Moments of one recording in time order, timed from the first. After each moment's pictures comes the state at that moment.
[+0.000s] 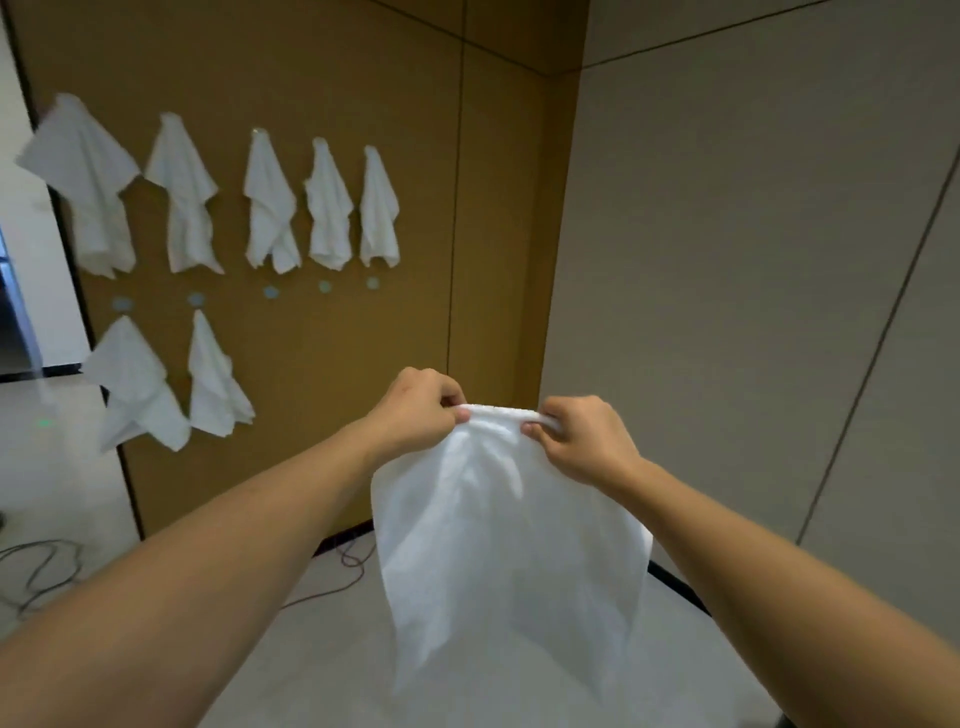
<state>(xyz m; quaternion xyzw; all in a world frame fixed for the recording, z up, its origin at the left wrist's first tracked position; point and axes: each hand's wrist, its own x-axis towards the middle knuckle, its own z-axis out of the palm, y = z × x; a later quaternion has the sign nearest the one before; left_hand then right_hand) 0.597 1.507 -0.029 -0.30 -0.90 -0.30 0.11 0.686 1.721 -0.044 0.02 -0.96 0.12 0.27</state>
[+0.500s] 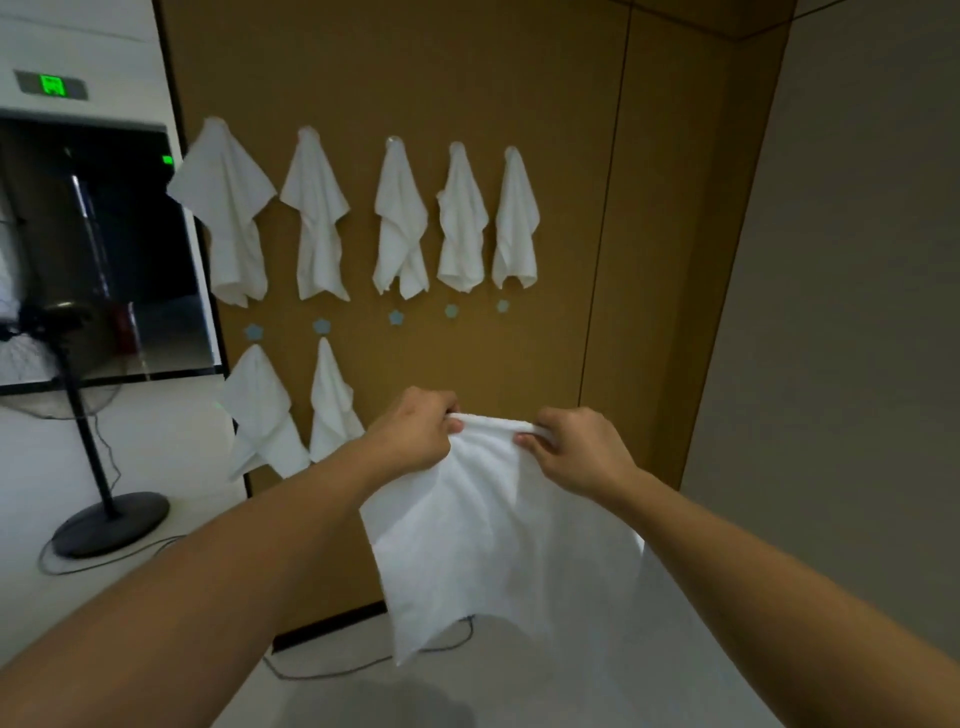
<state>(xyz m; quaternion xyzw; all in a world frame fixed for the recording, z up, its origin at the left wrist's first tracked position) 0.302 1.364 -0.033 -0.17 -0.96 -0.19 0.15 0.327 1.592 -0.052 0.15 -0.95 0.14 0.24</state>
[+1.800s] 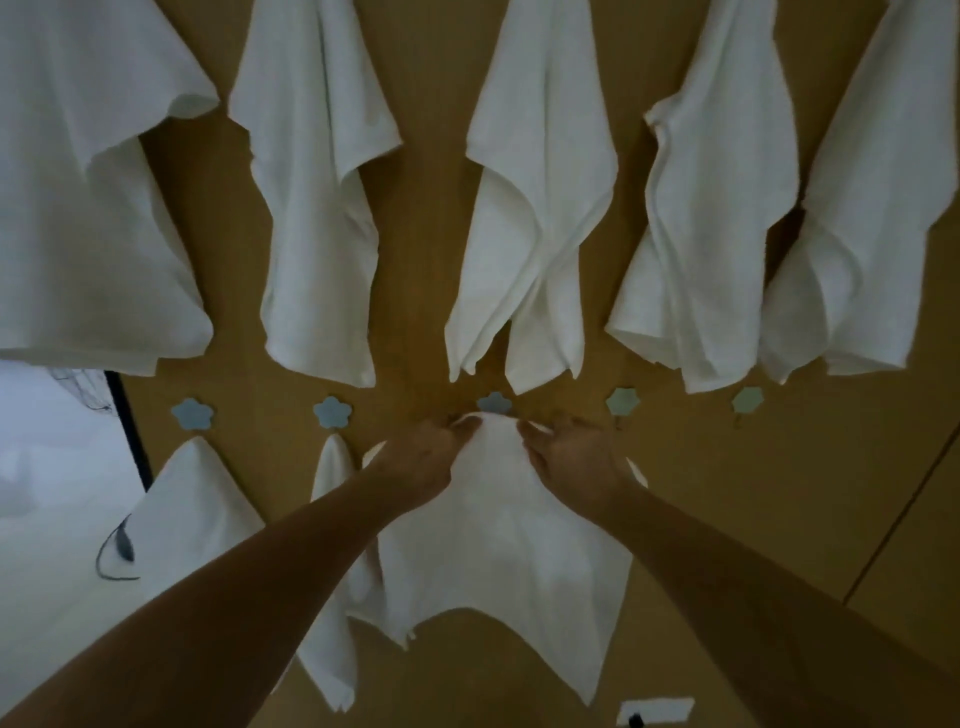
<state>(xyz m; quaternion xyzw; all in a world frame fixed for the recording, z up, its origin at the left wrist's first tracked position) -0.376 1.198 -0.105 -0.07 -0.98 -0.05 0.19 -0.441 1.412 -0.107 0.37 -0.84 -0.01 0.41</state>
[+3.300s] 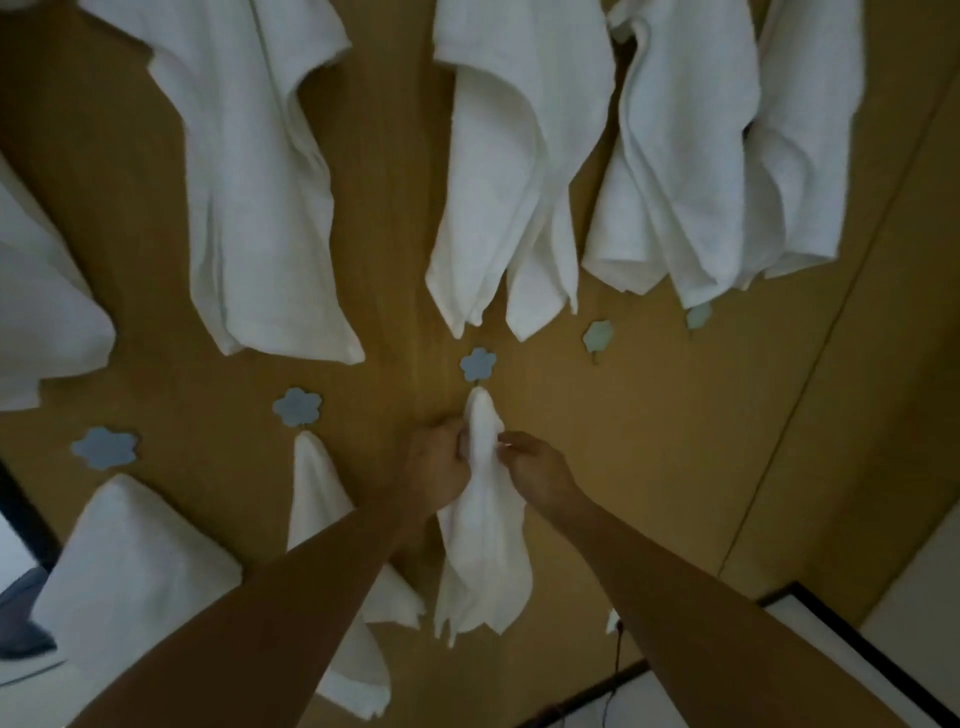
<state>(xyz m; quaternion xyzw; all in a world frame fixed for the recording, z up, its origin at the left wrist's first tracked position) -0.417 1.186 -0.186 -0.12 -0.94 -0.28 0.17 -0.403 1.345 -0.182 0.00 -0.86 0.50 -0.01</state>
